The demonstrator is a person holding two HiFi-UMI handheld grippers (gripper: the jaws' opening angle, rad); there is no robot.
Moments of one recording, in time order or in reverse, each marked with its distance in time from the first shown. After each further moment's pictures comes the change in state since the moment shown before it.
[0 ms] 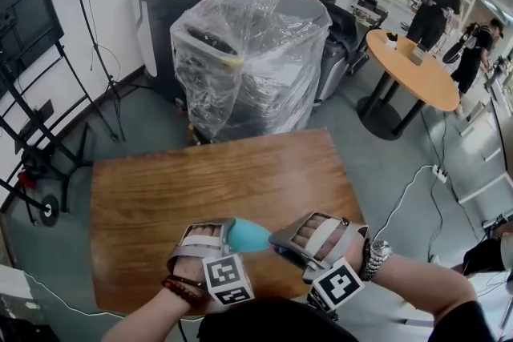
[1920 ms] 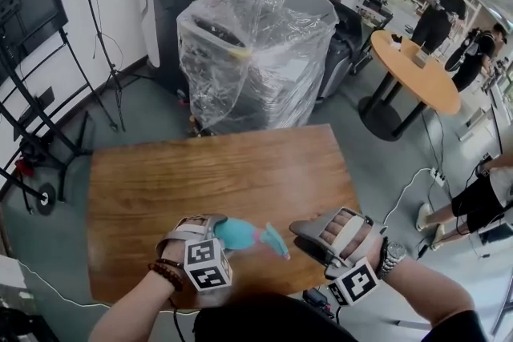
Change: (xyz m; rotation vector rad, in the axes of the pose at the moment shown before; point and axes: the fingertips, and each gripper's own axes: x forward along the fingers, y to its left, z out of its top) left arm 0.016 -0.027 -0.025 -0.101 -0.123 -0.208; right arm -0.020 0.010 -0.026 -0.028 0.055 -0.121
